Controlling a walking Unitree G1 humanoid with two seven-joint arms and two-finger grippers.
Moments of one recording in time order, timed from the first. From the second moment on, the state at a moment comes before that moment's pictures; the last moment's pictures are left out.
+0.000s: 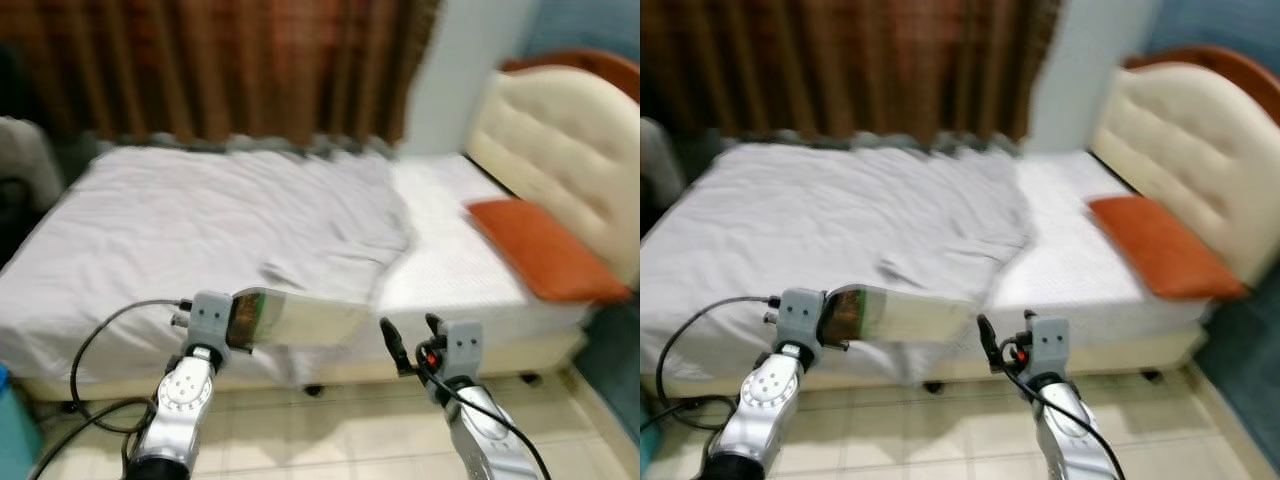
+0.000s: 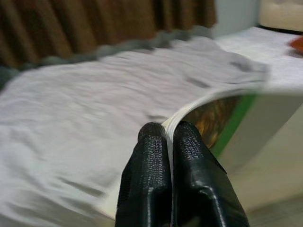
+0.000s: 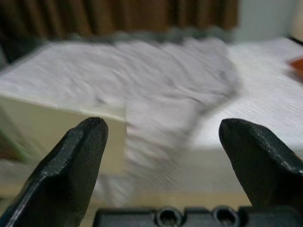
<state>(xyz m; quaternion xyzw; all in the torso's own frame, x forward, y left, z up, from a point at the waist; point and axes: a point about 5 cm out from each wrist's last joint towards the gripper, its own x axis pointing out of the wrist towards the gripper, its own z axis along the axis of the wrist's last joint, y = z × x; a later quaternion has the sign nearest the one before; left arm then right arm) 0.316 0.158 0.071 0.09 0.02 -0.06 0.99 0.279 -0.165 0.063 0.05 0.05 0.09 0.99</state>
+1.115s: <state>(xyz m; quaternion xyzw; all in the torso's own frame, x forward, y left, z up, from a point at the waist) 0.320 0.155 0.075 0.09 0.01 -0.08 0.99 0.291 -0.159 0.077 0.06 0.03 0.13 0.99</state>
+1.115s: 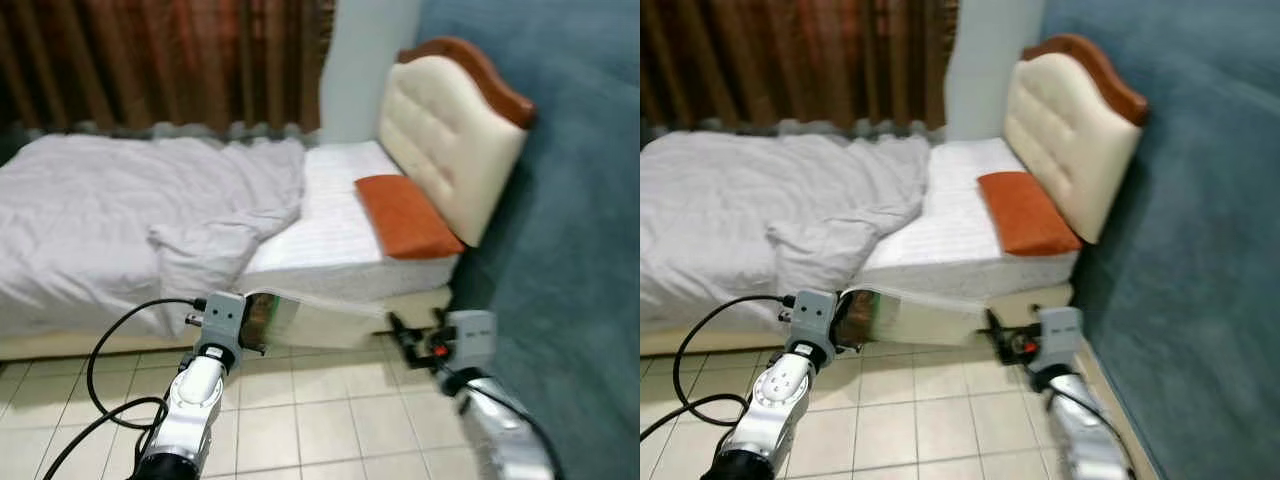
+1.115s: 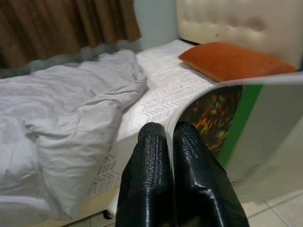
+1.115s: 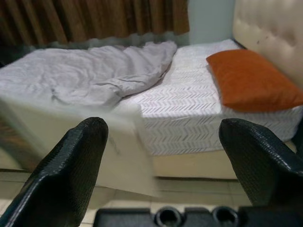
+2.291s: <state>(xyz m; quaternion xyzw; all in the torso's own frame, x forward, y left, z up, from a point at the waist) 0.331 0.179 0.081 0.10 0.02 -0.06 0.99 0.286 -0.160 0.073 0.06 0.03 0.13 0.99</state>
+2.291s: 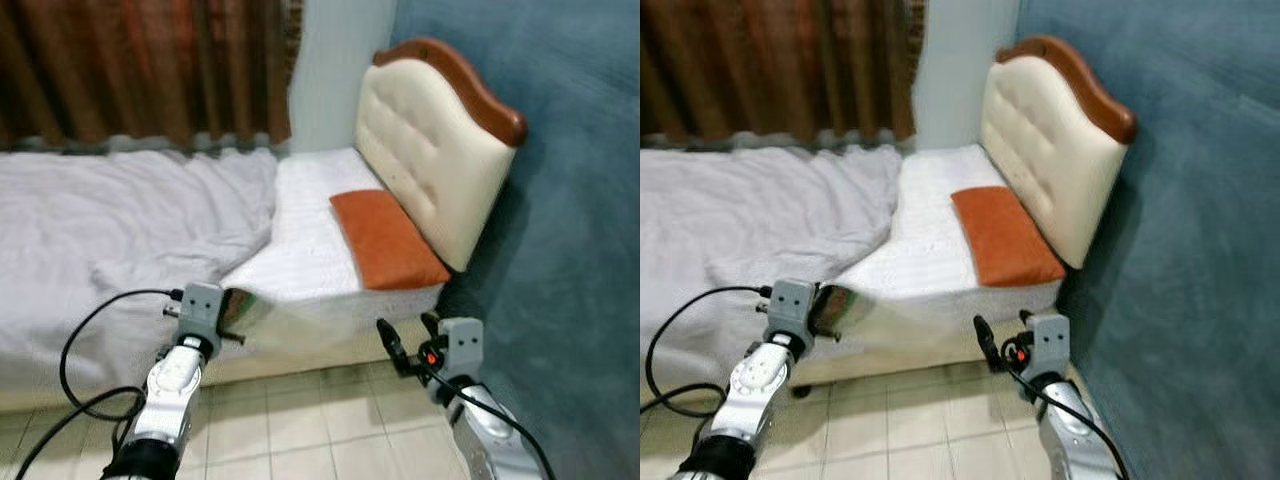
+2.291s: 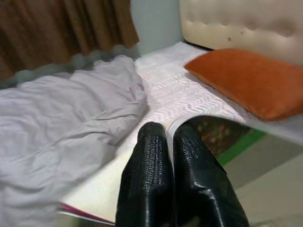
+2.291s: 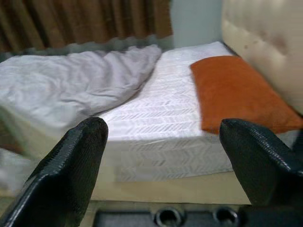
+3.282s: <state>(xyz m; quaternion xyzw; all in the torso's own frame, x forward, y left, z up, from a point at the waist) 0.338 0.187 0.087 0.11 0.01 -0.05 0.99 0.285 -0.149 0.071 0.07 0.03 0.15 0.99</state>
